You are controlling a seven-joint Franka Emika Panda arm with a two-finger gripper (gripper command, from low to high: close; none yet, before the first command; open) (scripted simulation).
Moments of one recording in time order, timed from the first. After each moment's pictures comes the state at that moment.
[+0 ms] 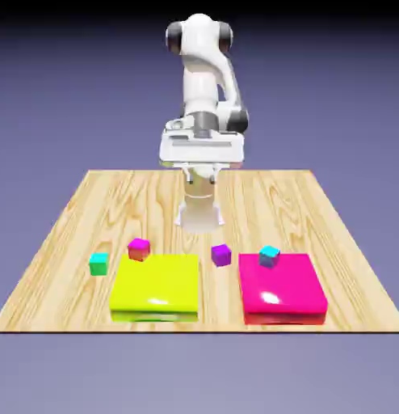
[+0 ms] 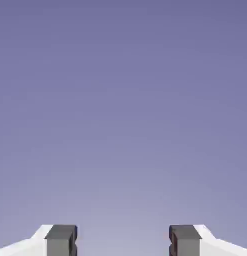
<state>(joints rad) 0.03 -0.54 -0.02 -2.82 0.05 3.00 0.77</state>
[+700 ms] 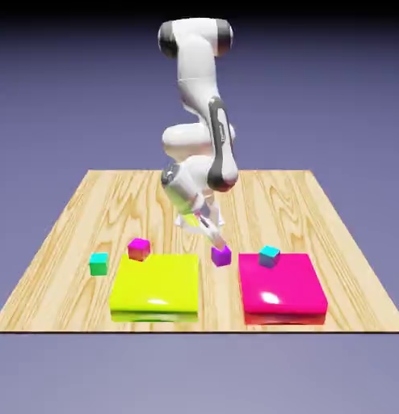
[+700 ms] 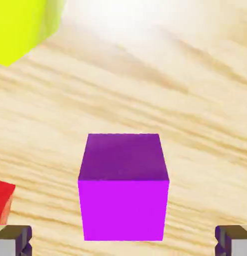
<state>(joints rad) 0.31 -0.07 -0.28 -2.98 0.91 2.53 1.17</state>
